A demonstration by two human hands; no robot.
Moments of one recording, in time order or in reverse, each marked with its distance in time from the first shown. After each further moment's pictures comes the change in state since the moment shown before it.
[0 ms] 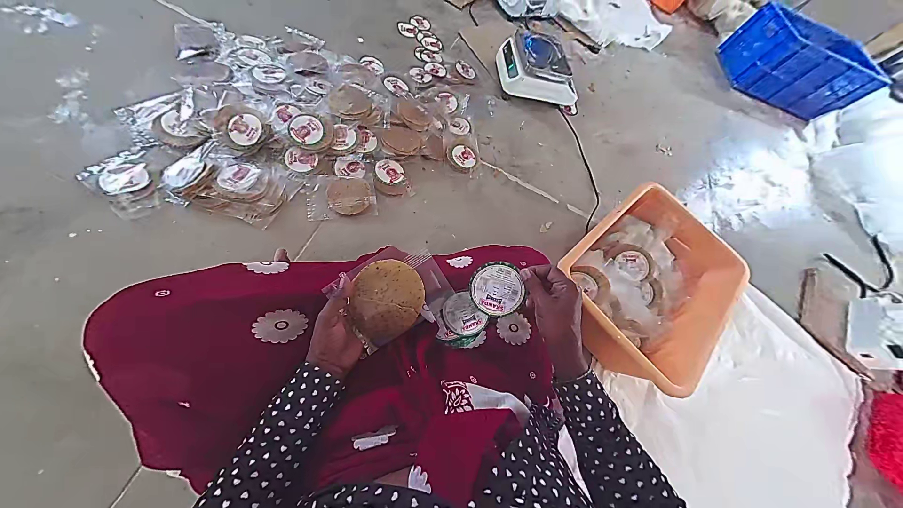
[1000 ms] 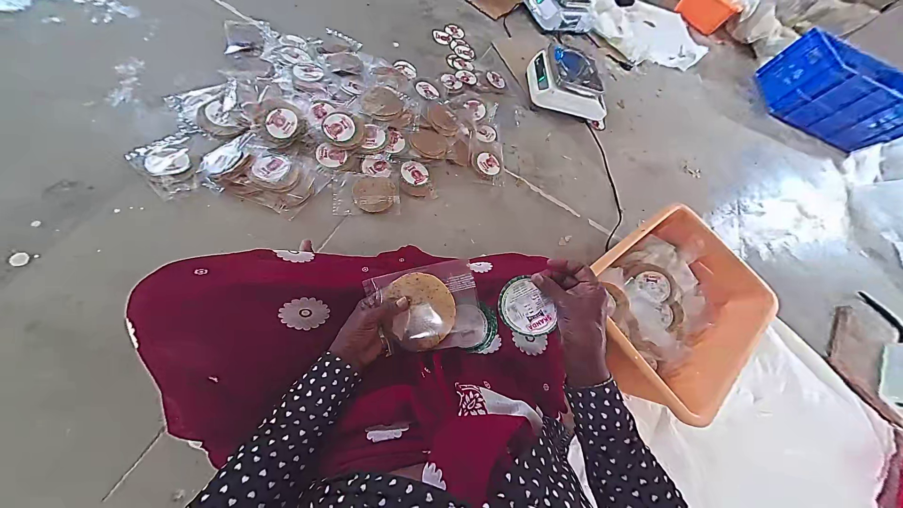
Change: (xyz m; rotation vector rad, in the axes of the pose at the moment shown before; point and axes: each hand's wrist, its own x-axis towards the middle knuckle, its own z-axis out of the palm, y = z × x) left_hand -0.007 -0.001 0.002 0.042 -0.096 -0.115; right_hand 0.011 -0.018 0.008 0.332 -0.027 -0.013
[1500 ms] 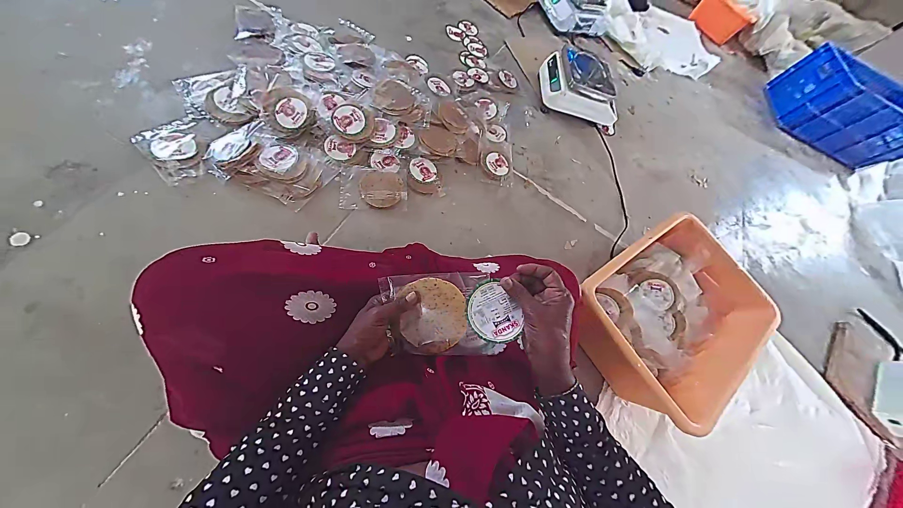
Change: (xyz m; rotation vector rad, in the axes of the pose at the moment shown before) left_hand 0.003 -0.003 -0.003 0.062 -0.011 -0.067; right_hand -0.024 -0.002 0.055 0.137 -0.047 0.009
